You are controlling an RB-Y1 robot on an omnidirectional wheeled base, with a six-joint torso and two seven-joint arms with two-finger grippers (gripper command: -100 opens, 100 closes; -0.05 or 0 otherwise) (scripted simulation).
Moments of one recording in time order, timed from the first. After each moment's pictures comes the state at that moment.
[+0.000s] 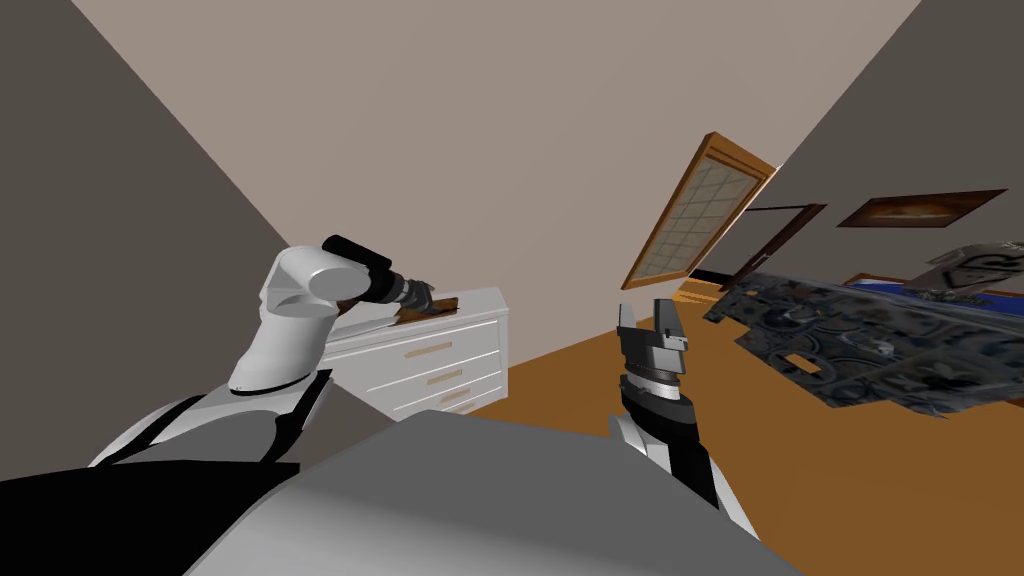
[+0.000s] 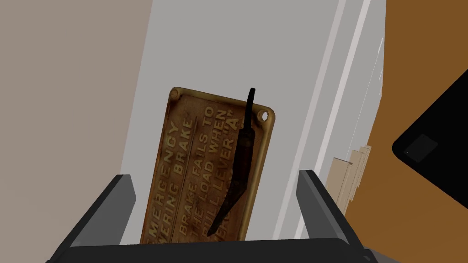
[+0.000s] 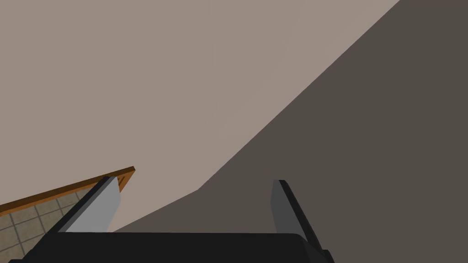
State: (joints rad) left arm -0.34 0.91 0.40 -2.22 1.00 1.79 0.98; right arm 0.53 -0.02 -0.01 -2.37 0.07 -0.59 0.01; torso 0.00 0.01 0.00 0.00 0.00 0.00
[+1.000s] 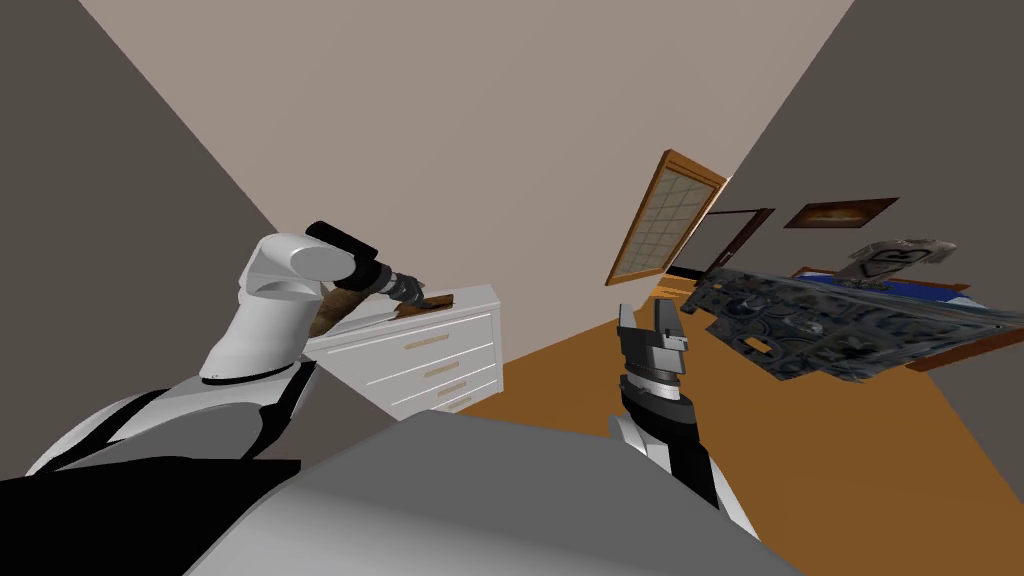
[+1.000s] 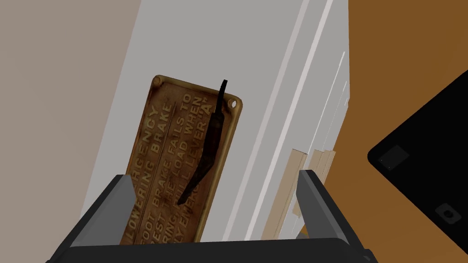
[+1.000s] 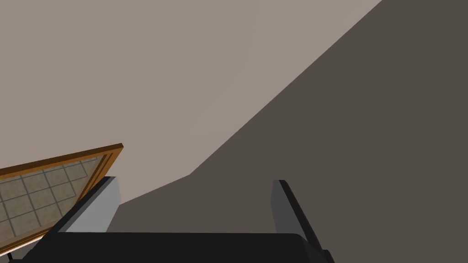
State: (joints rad) left arm -0.37 1.00 0.45 -2.04 1.10 1.79 1.02; right arm 0.53 -0.02 -0.01 -2.37 0.07 -0.59 0.01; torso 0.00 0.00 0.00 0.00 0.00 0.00
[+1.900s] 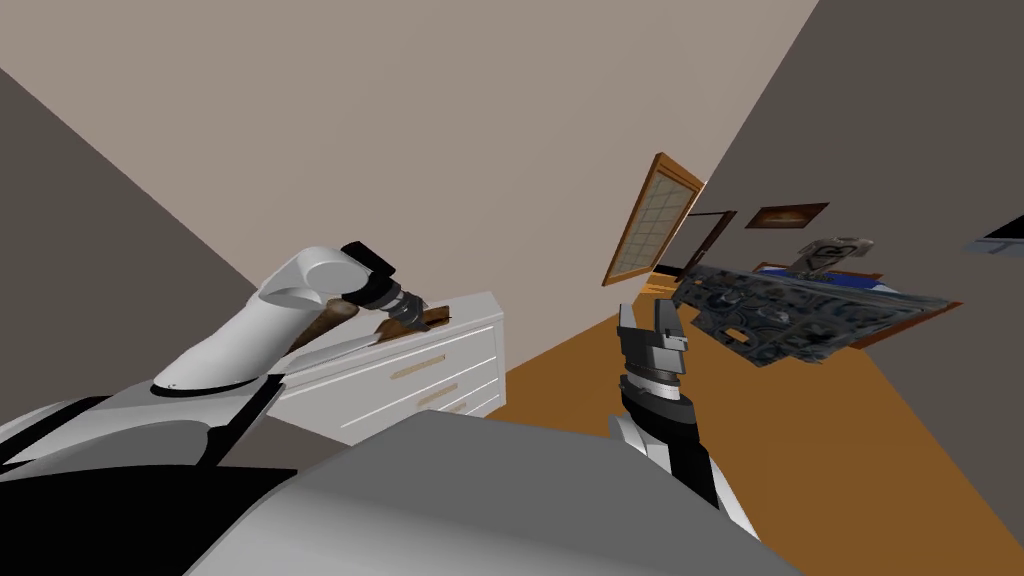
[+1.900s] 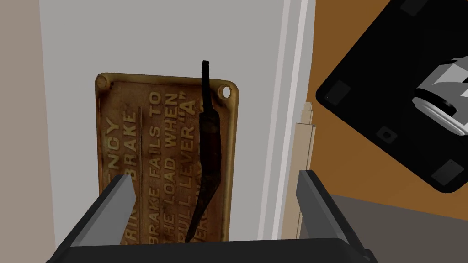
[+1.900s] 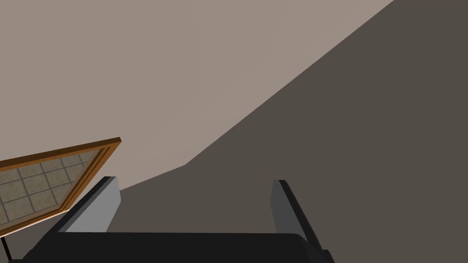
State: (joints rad) left arm -0.26 1.12 0.31 -2.09 1.26 1.83 1.06; right arm 0.53 -0.02 -0.01 -2.37 0.07 -0.59 0.01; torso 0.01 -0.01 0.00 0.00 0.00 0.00
